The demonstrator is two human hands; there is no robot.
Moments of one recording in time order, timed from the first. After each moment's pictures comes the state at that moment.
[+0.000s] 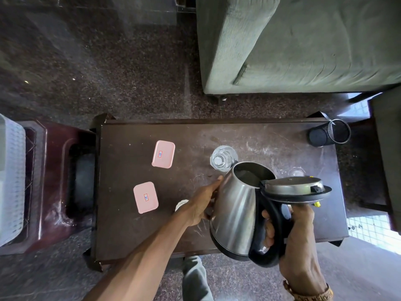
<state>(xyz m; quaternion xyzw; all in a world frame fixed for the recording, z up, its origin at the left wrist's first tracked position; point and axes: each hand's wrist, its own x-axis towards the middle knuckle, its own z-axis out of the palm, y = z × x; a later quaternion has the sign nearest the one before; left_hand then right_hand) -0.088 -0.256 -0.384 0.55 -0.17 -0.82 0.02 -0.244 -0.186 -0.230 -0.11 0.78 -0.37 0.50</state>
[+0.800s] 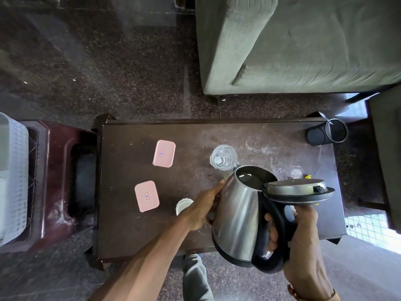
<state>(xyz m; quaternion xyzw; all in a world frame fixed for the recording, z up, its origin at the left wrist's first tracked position) -0.090 -0.245 -0.362 0.55 -0.17 -0.82 0.01 -0.246 -0.178 -0.218 -0.10 0.78 -0.35 0.51</state>
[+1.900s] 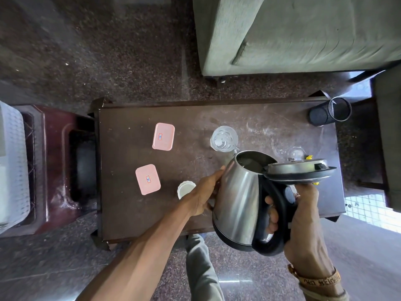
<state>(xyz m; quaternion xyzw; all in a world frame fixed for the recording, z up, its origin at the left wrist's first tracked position) -0.087 -0.233 -0.364 0.55 -0.16 -0.82 -0.01 -0.237 -0.172 -0.208 -0.09 0.79 -0.34 0.51</state>
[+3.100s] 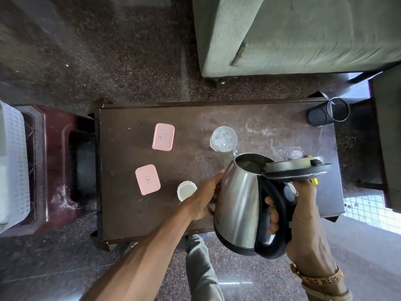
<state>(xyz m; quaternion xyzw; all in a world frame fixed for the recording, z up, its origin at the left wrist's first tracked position) -0.087 -0.219 -0.378 0.54 -0.16 -0.83 -0.01 -0.239 -0.172 -0.205 -0.09 0.80 -0.32 0.50</state>
